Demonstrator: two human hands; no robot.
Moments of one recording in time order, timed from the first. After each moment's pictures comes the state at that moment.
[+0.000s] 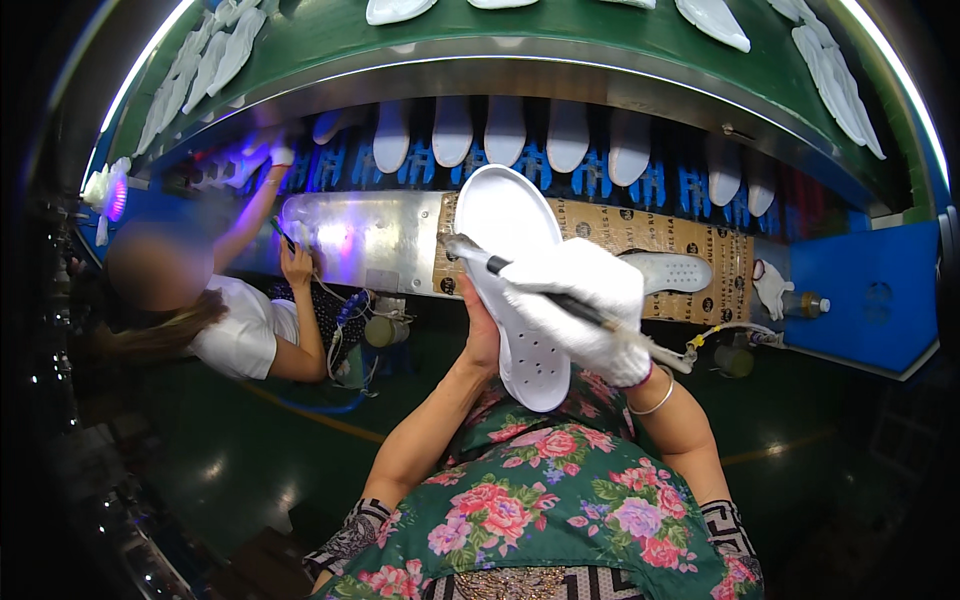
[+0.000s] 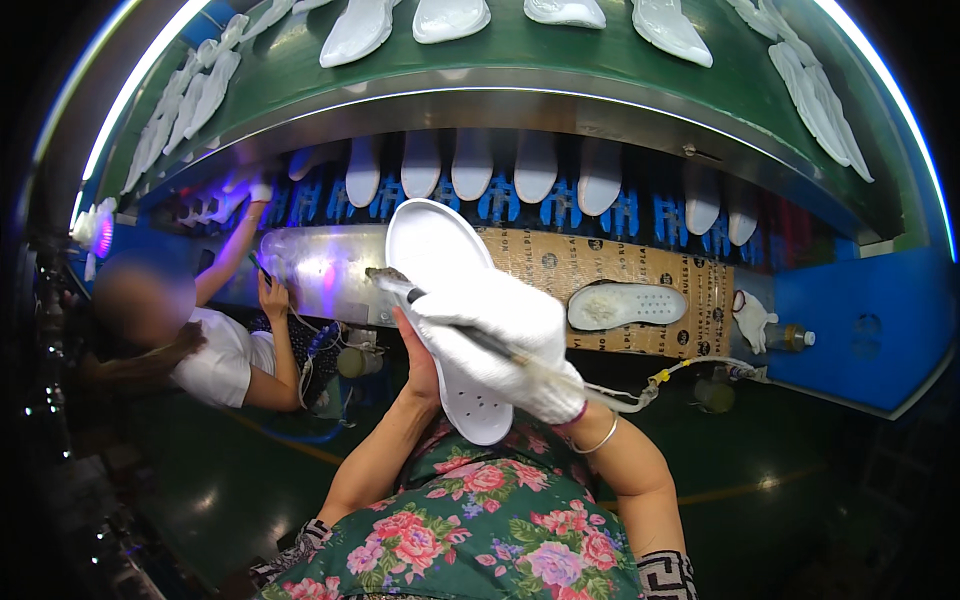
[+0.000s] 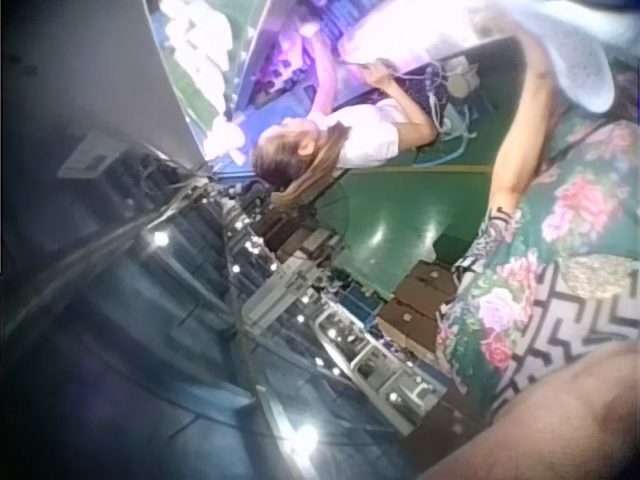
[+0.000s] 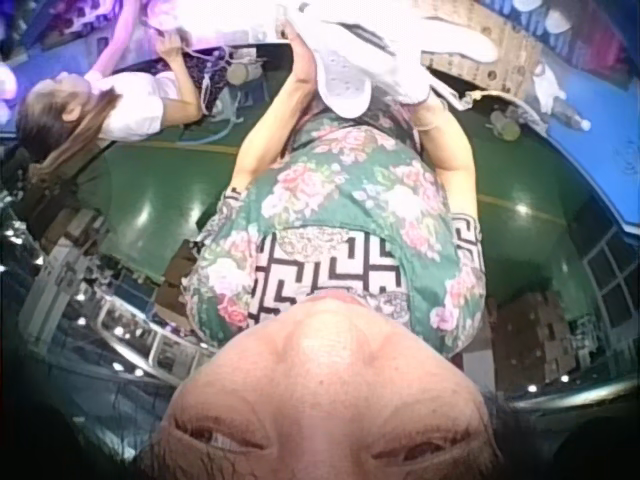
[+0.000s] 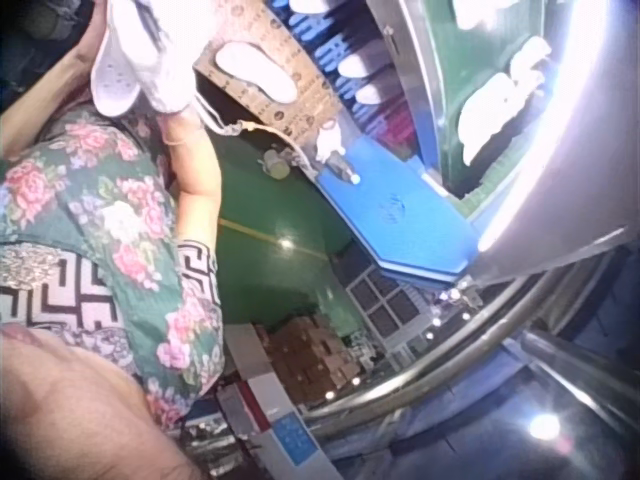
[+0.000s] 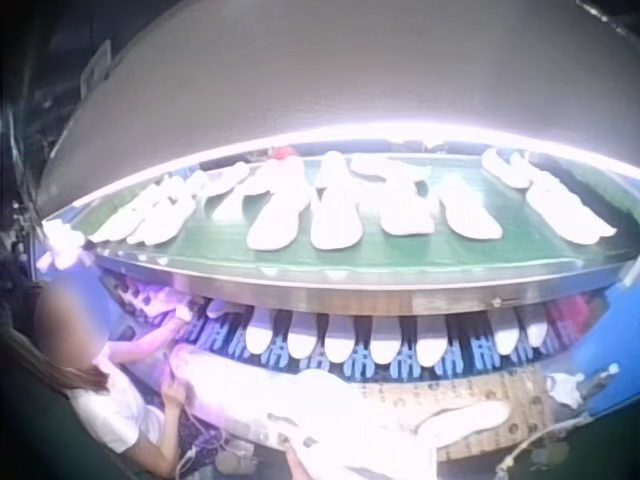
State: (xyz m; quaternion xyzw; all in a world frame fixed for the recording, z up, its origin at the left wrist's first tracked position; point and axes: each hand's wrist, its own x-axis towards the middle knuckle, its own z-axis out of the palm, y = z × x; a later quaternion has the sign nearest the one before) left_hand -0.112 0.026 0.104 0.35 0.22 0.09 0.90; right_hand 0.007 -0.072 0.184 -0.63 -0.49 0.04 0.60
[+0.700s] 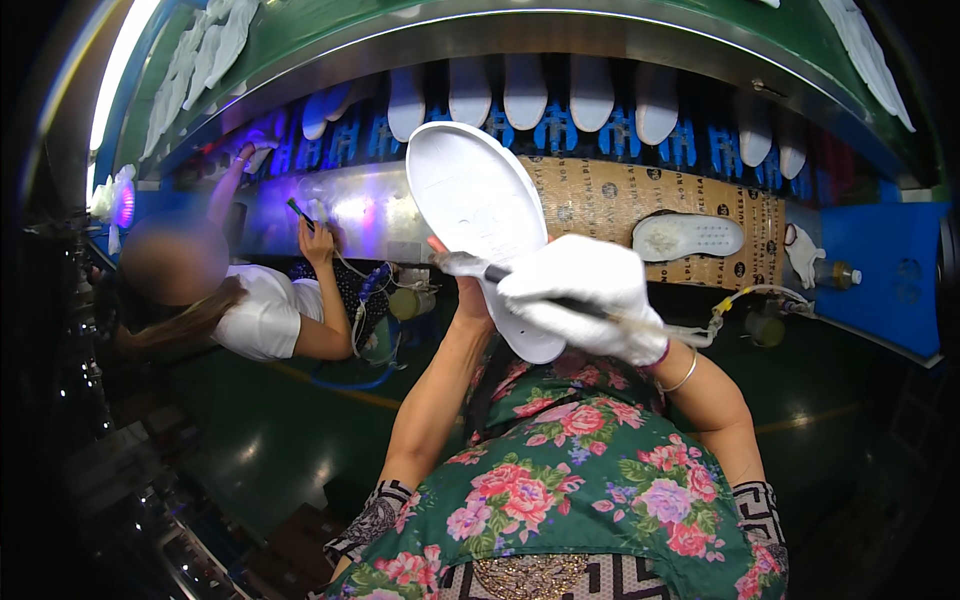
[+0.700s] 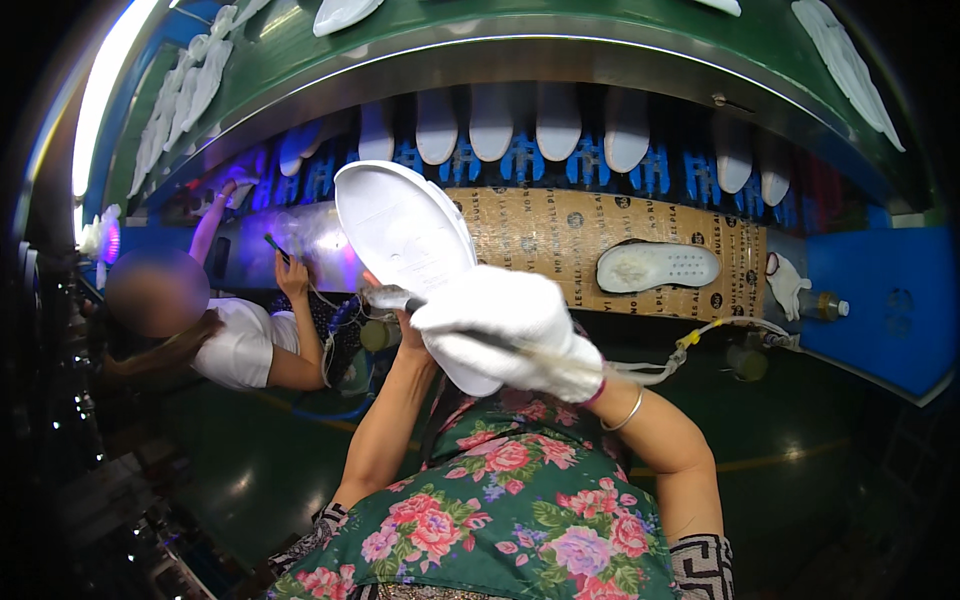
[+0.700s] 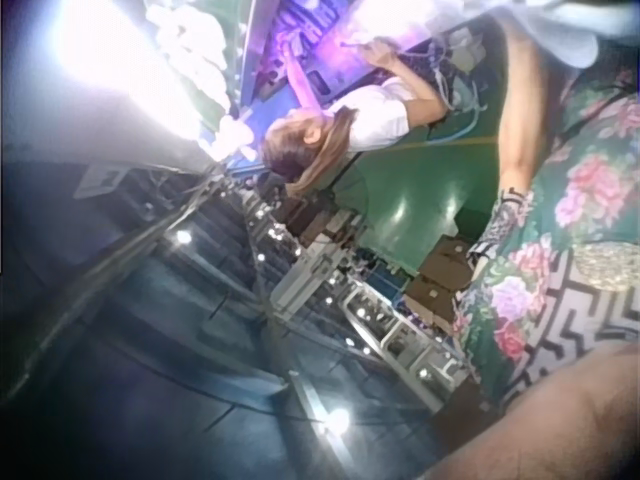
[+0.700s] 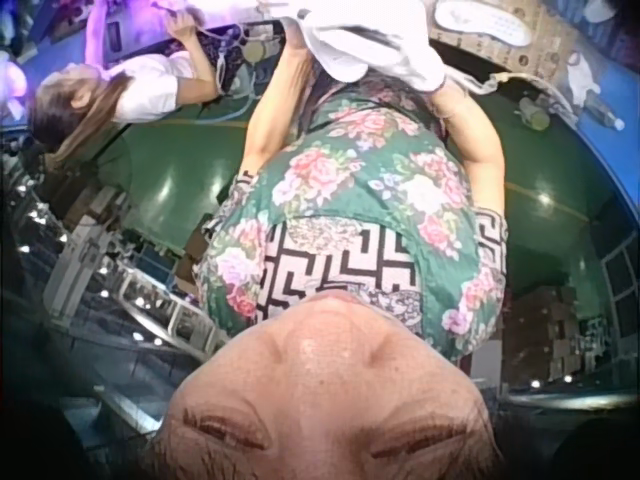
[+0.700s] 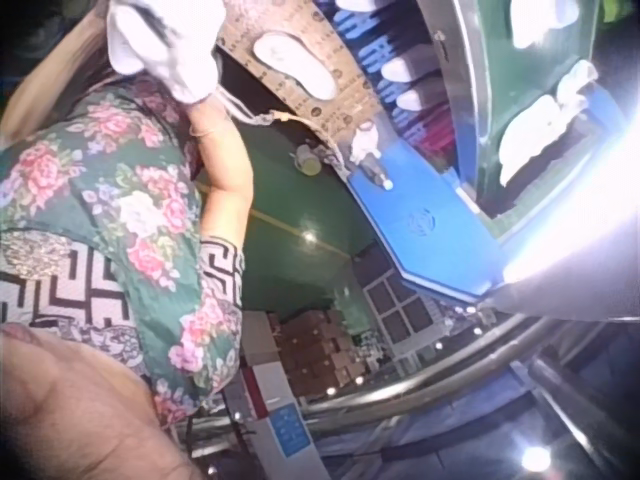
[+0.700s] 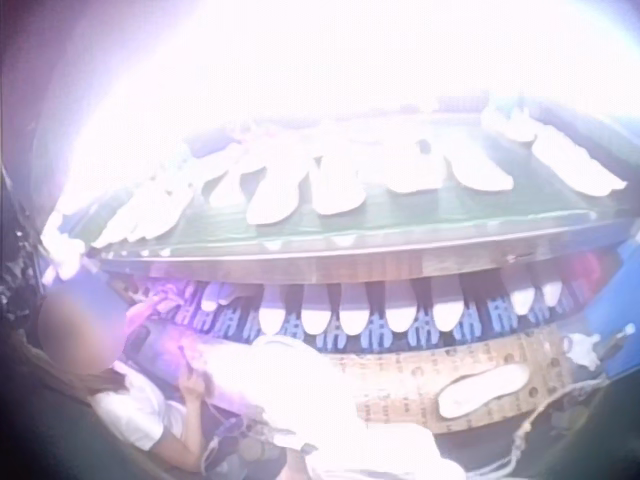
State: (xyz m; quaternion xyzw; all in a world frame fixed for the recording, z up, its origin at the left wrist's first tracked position) left_hand -0.119 0.065 0.074 0.22 0.11 0.18 0.95; right_hand -0.006 -0.064 0.167 -0.55 -0.51 0.14 0.65
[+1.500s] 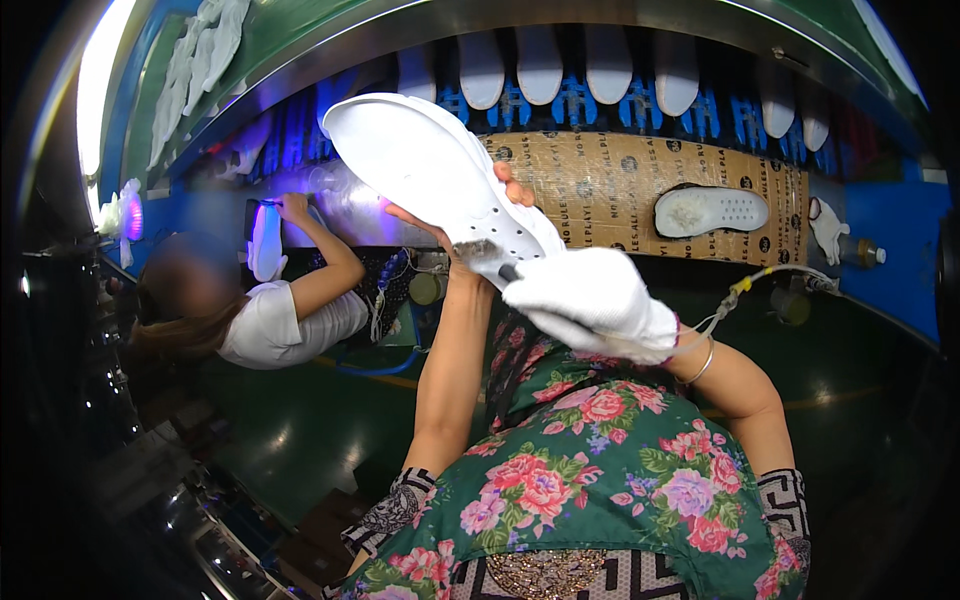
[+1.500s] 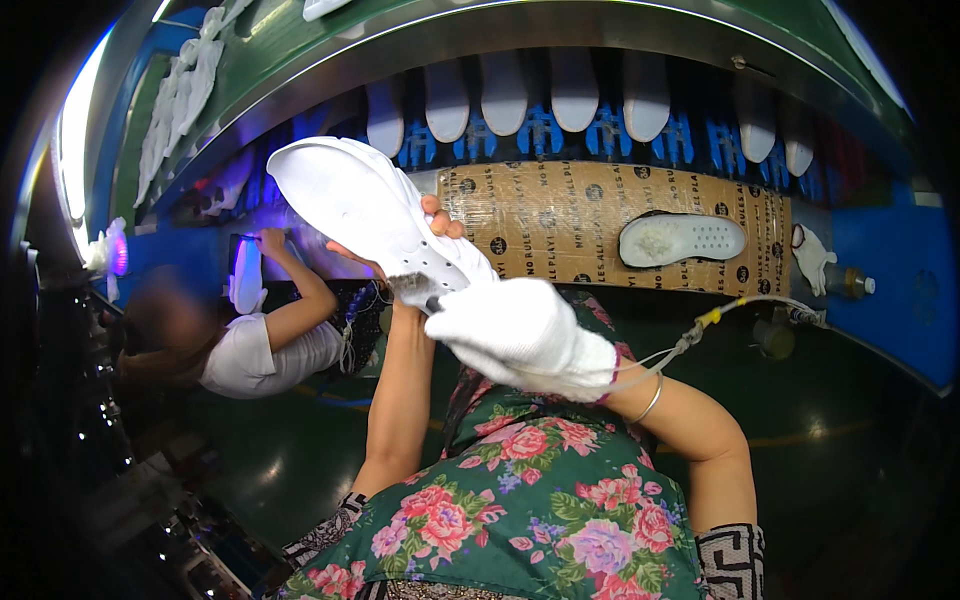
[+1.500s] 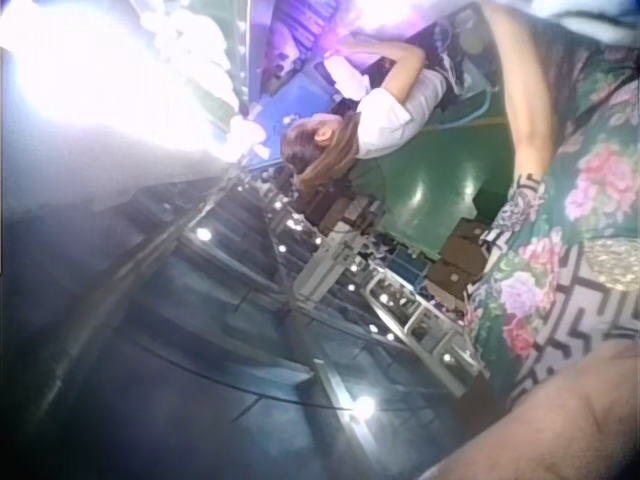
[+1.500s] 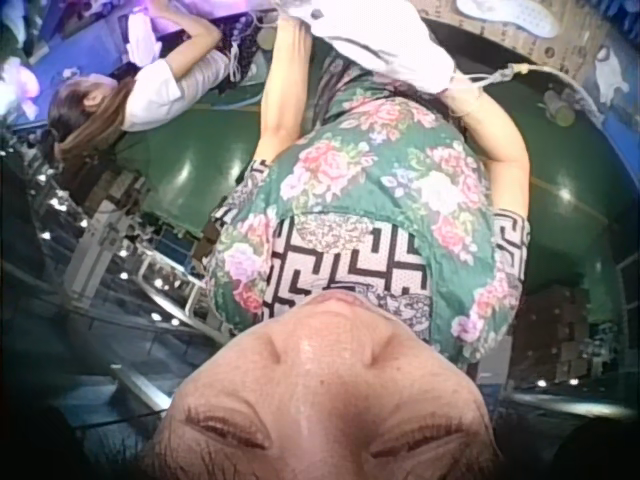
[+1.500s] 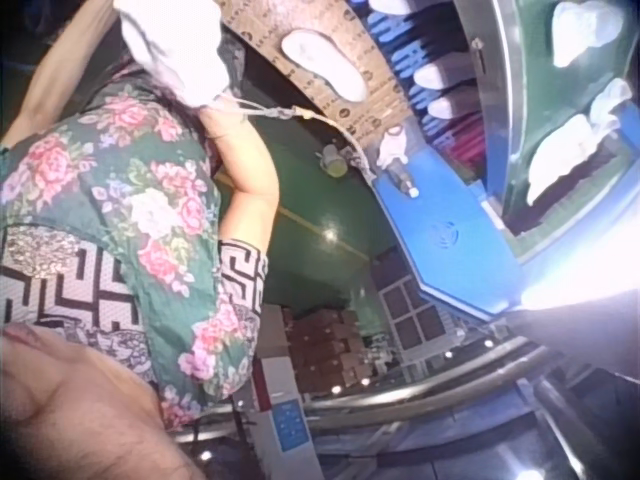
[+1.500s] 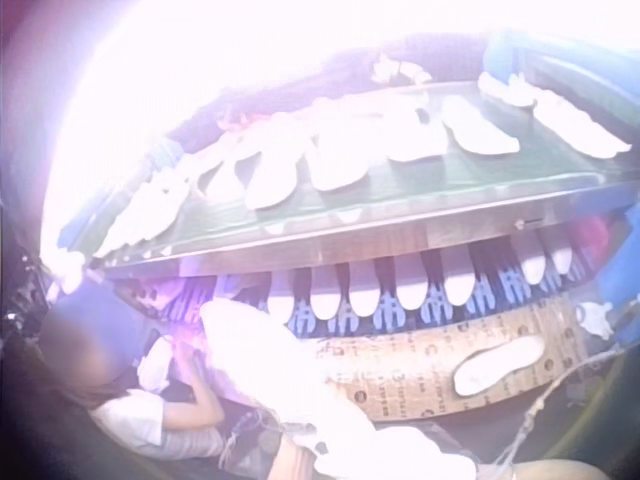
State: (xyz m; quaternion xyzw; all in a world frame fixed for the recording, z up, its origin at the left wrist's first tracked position) left_hand -0.094 0.112 0.078 0.06 -0.05 0.07 0.99; right_hand -0.028 -0.067 0.145 -0.59 -0.56 0.10 0.58
